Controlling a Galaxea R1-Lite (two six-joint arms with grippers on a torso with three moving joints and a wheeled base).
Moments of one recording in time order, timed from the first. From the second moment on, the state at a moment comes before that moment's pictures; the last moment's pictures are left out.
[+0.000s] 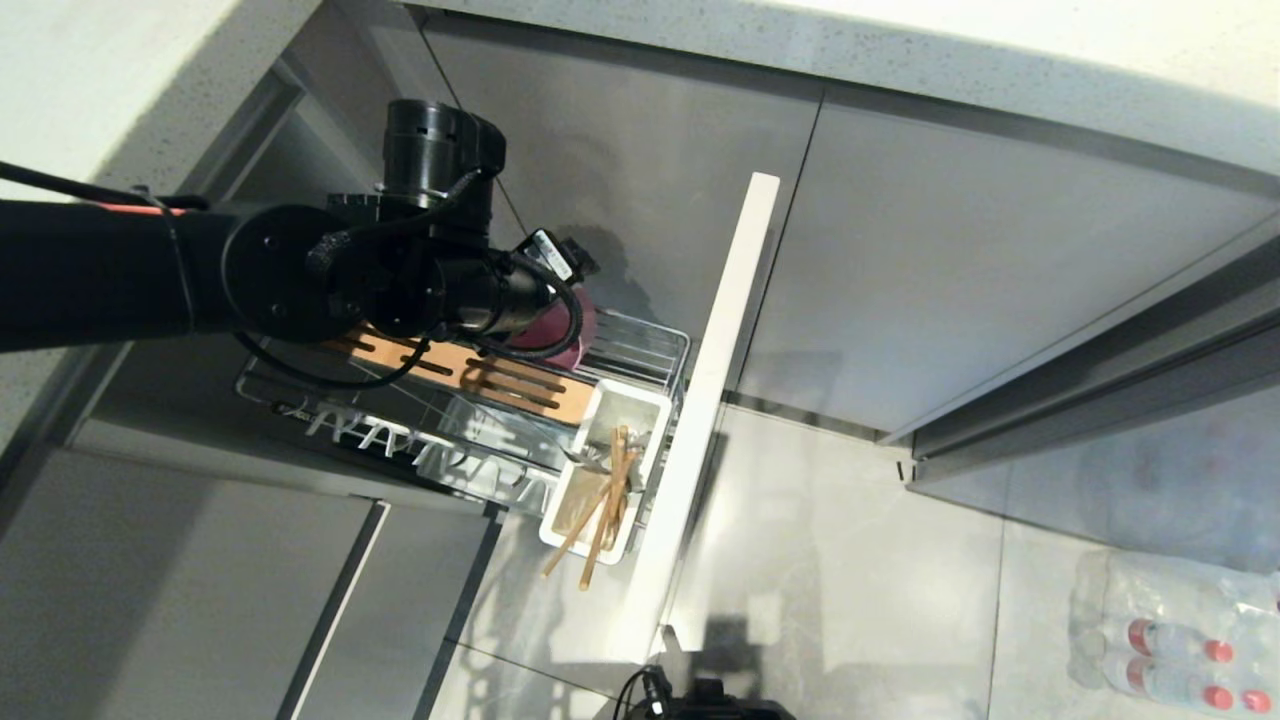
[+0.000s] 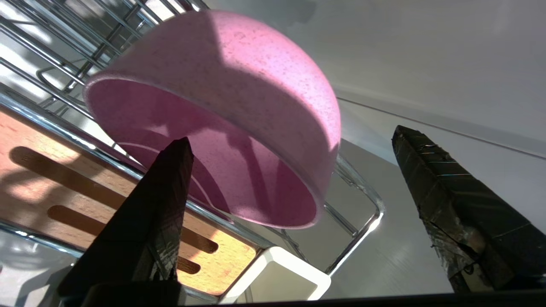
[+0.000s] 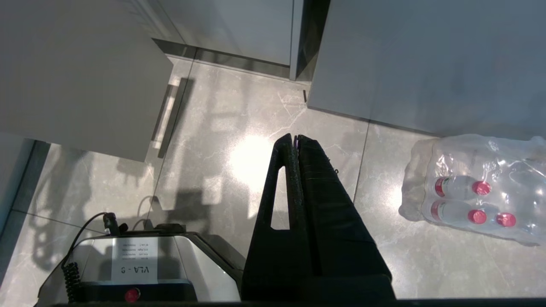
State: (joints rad) left arm -0.50 1.86 -1.59 0.10 0.29 -0.74; right arm 0.00 0.00 0.00 0.00 -0.02 0.04
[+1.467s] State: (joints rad) left arm -0.54 1.74 -1.55 0.11 0.29 -0.75; right arm 0.00 0.00 0.00 0.00 -0.02 0.04
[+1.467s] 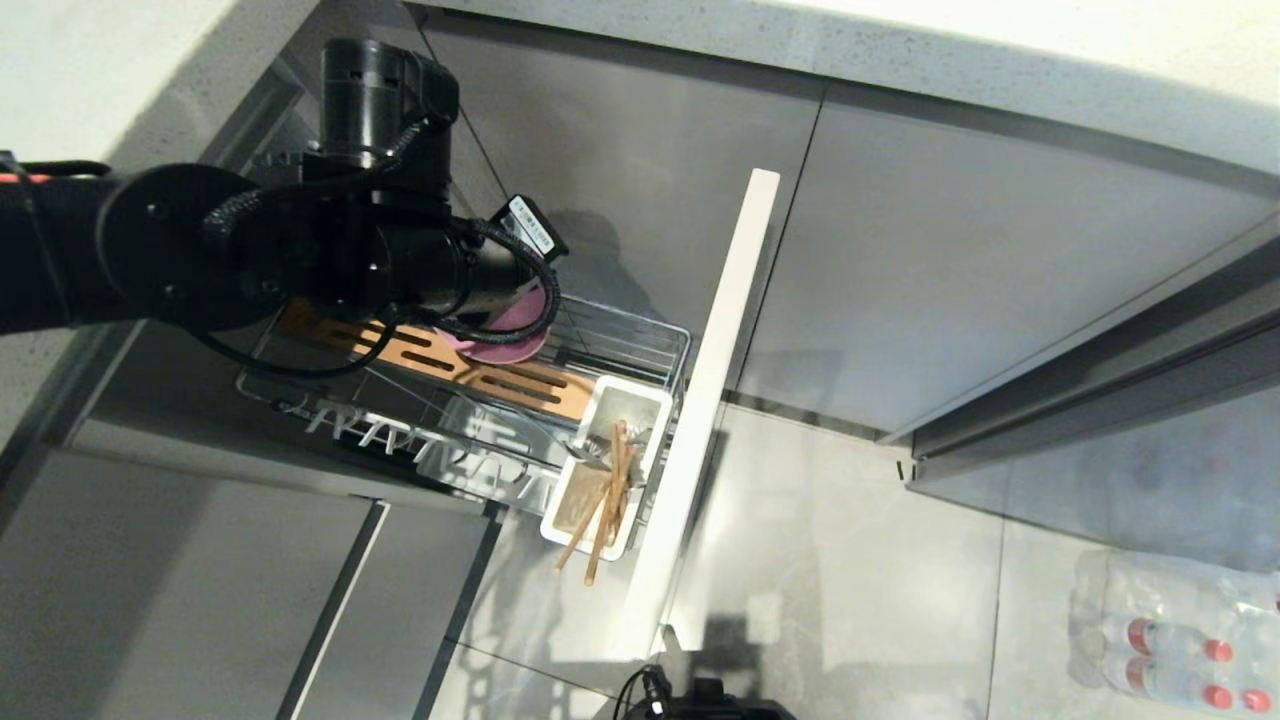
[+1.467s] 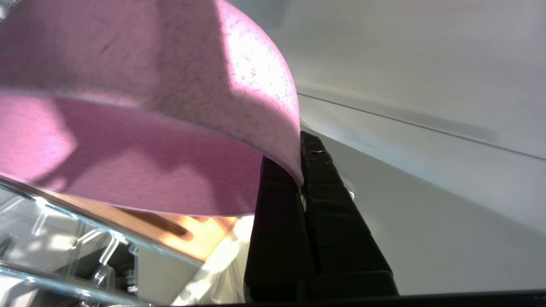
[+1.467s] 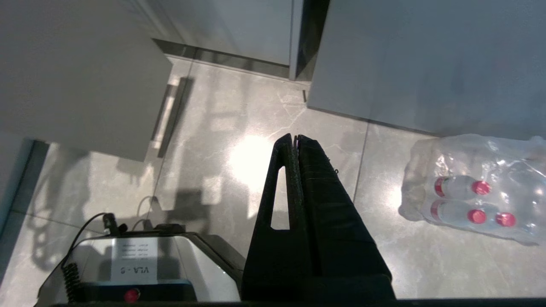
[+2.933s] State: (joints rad) left arm -0.21 0.96 -1.55 0.28 0.17 -0.24; right arm 0.00 0.00 0.00 0.00 -0.02 0.04
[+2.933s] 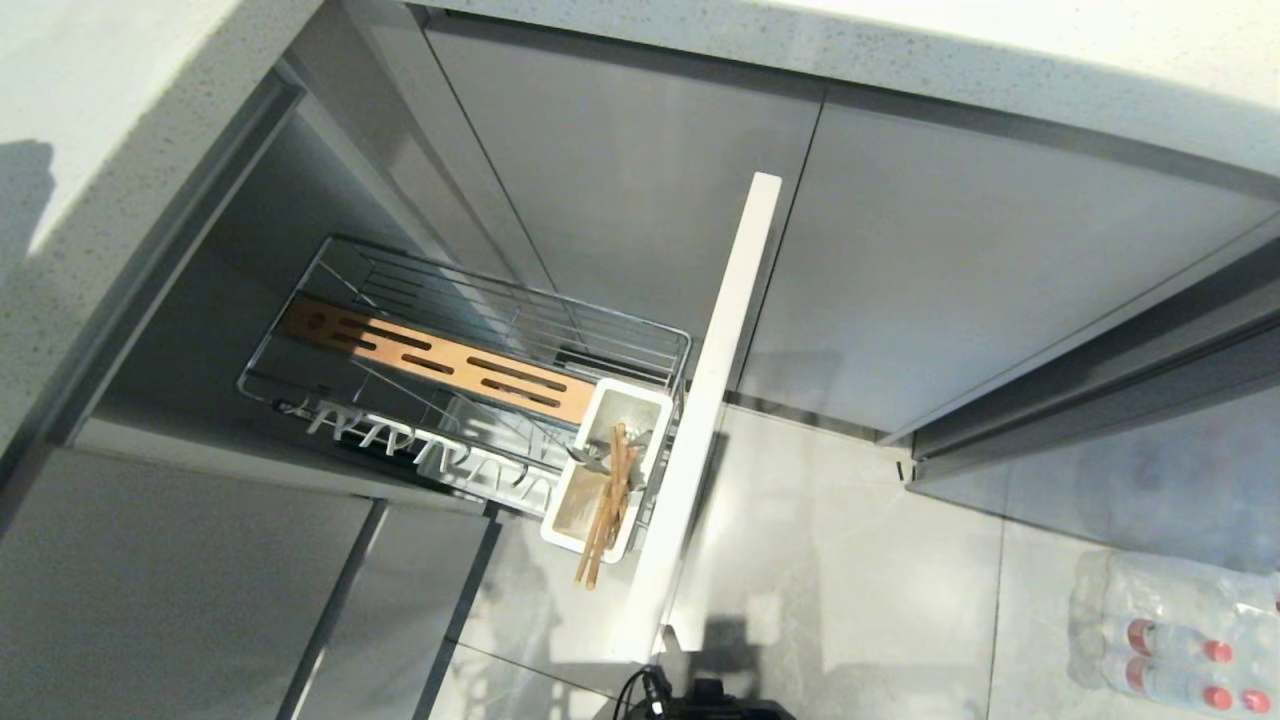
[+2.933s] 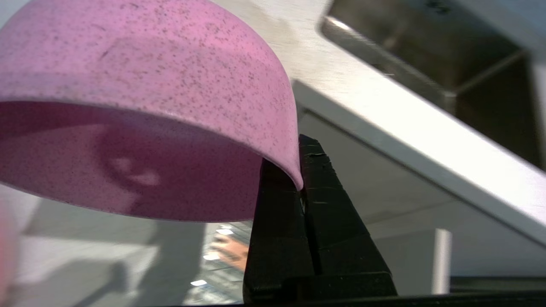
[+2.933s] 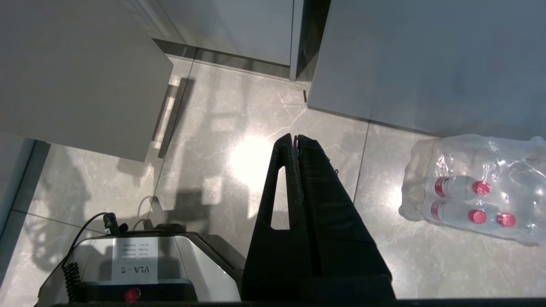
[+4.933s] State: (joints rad) left arm 0.86 1.35 -1.95 1.05 -0.27 0.10; right arm 0.00 0.00 0.00 0.00 -0.02 0.04
